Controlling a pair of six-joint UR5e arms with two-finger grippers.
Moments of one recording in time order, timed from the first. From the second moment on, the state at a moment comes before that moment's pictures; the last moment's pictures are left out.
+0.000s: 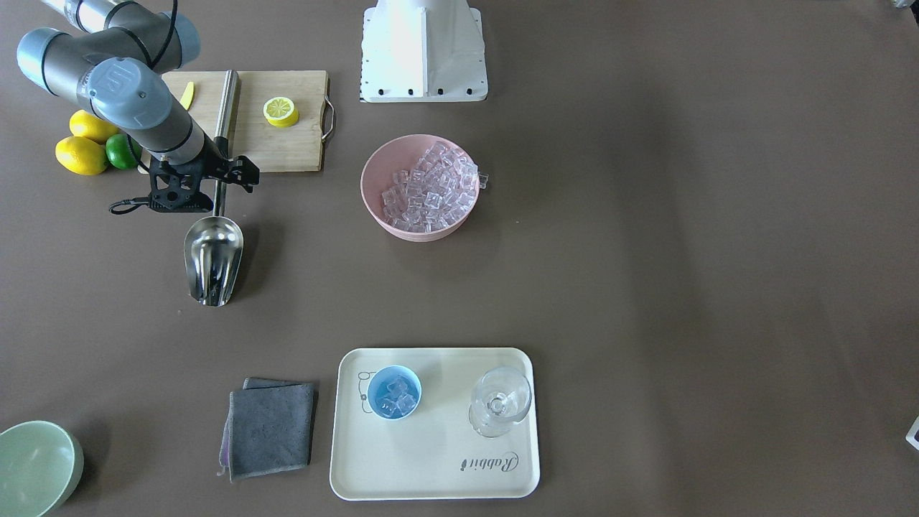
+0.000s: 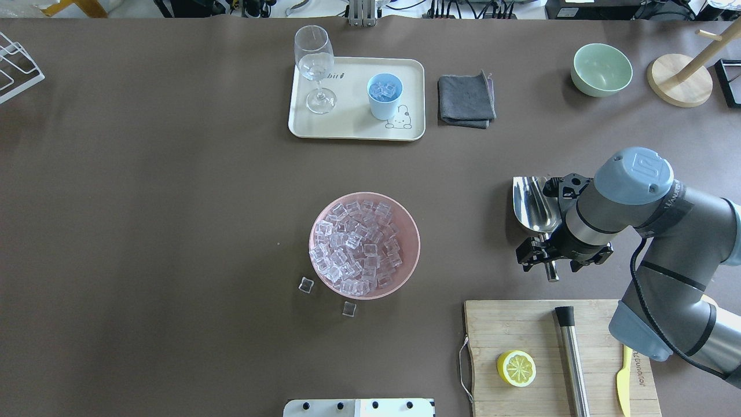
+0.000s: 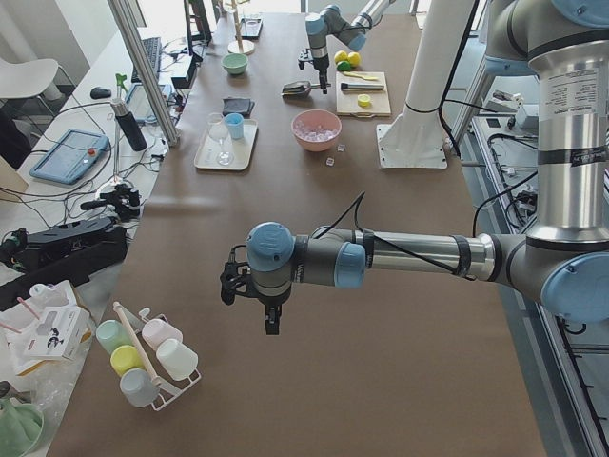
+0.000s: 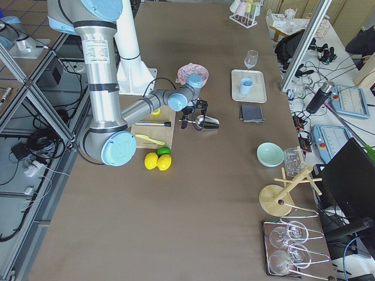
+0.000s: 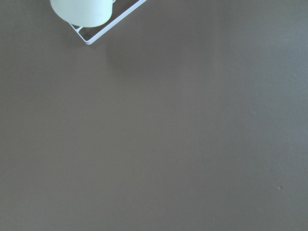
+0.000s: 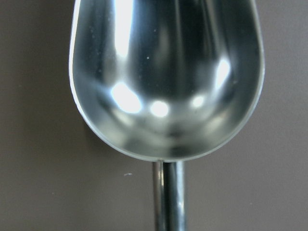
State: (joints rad) left arm -1.59 -1.47 -1.71 -1.63 -2.43 -0.10; right arm 0.63 -1.45 1.87 -1.44 2.14 1.06
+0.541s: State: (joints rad) left arm -1.59 -1.47 -1.71 -1.63 -2.43 -0.10; right arm 0.74 -1.45 1.94 -1.45 2.12 1.05
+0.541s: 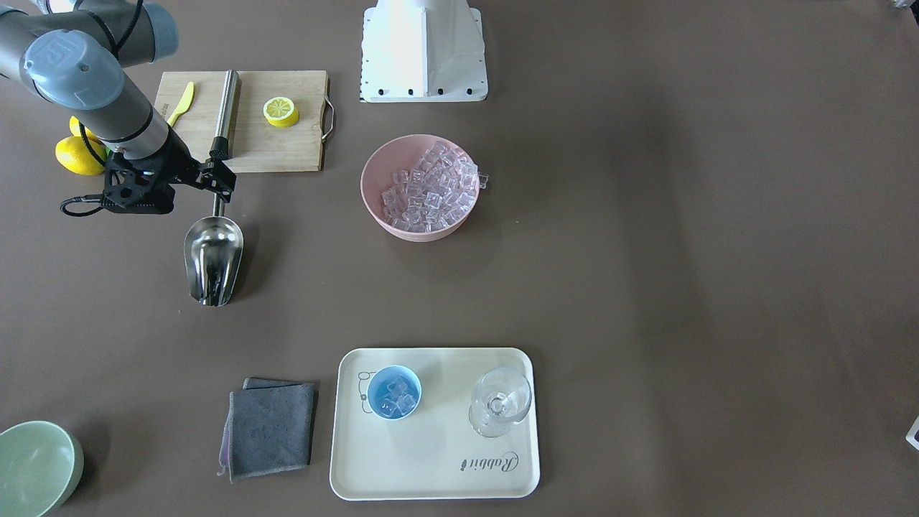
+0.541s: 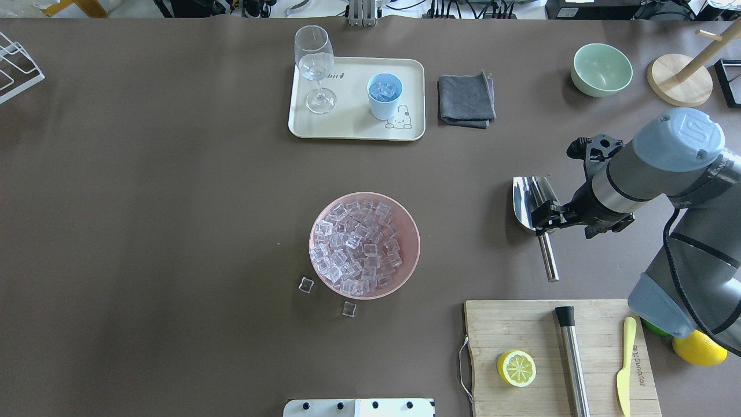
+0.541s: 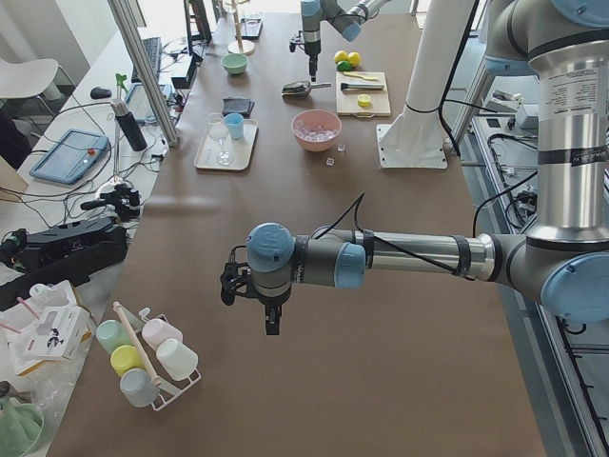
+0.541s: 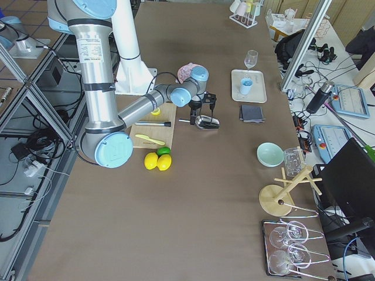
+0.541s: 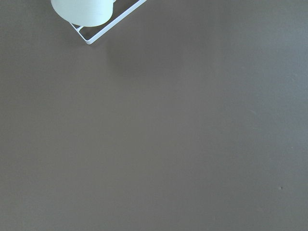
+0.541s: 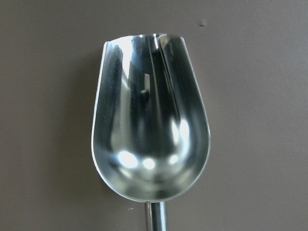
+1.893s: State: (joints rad) left arm -1.59 -1.47 -1.71 -1.62 -2.43 -0.10; right arm 1.33 -1.70 1.80 -1.49 2.26 0.18
